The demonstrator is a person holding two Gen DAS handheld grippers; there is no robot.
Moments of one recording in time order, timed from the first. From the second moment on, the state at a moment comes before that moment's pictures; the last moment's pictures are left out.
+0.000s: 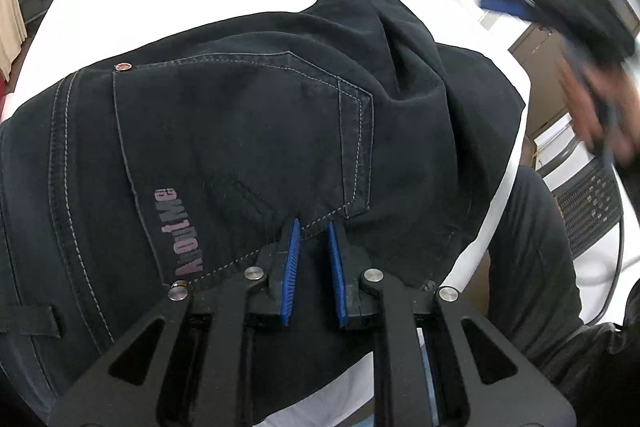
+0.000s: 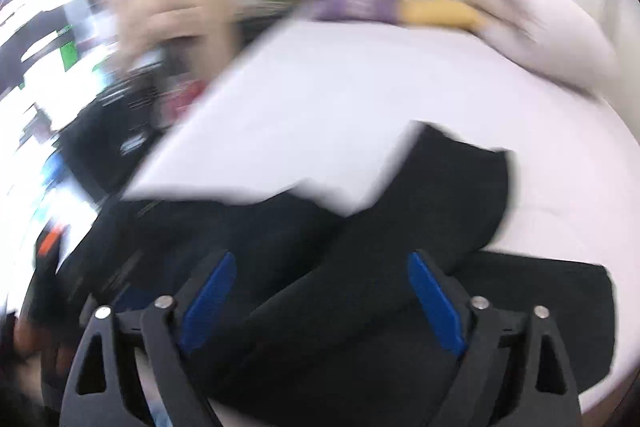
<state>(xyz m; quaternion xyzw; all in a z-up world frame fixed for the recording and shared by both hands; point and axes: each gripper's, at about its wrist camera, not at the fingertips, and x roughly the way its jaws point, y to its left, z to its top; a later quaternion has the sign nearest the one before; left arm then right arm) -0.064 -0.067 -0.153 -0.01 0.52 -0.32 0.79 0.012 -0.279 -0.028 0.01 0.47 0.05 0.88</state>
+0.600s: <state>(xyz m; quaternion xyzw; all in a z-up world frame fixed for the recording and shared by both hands) -0.059 -0.044 -0.168 -0.04 0.53 -0.33 0.78 0.222 -0.336 -0.156 0.06 0.61 -0.13 0.78</state>
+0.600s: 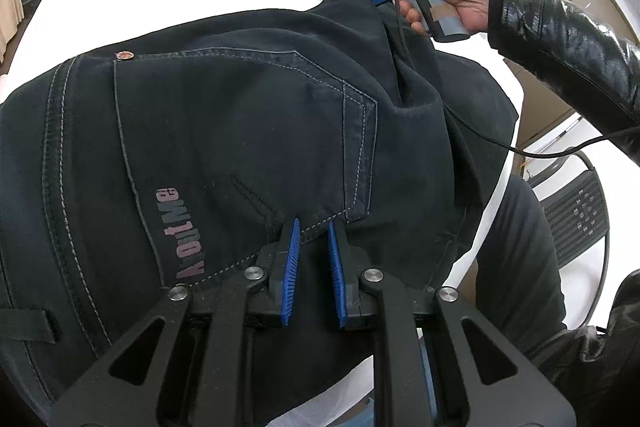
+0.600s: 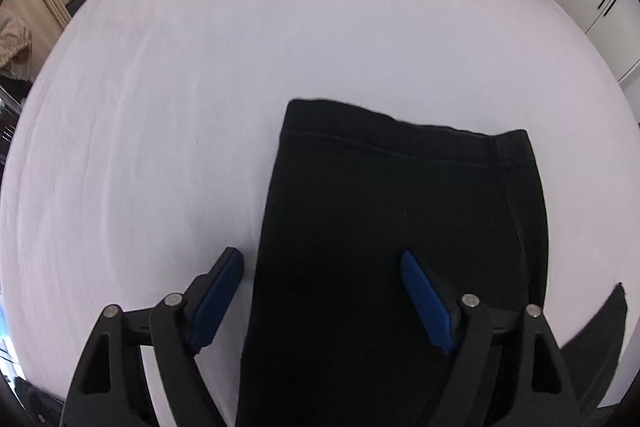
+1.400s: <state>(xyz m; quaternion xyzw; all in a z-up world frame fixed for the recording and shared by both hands) -0.060 -0.054 -0.157 -0.02 0.54 -0.30 0.79 0.023 -0.506 -0.039 0.29 0.41 -0.17 0.85</state>
